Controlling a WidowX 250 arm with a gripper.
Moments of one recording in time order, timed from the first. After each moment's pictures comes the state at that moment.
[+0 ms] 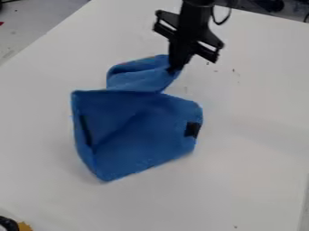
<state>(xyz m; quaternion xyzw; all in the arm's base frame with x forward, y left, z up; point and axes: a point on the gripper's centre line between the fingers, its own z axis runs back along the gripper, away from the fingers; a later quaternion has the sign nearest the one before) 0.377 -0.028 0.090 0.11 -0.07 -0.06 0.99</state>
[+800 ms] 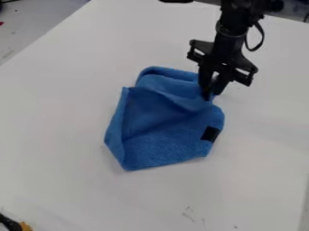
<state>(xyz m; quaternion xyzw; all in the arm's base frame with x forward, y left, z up) 0.385 -0.067 0.053 0.06 -0.08 -0.06 0.99</state>
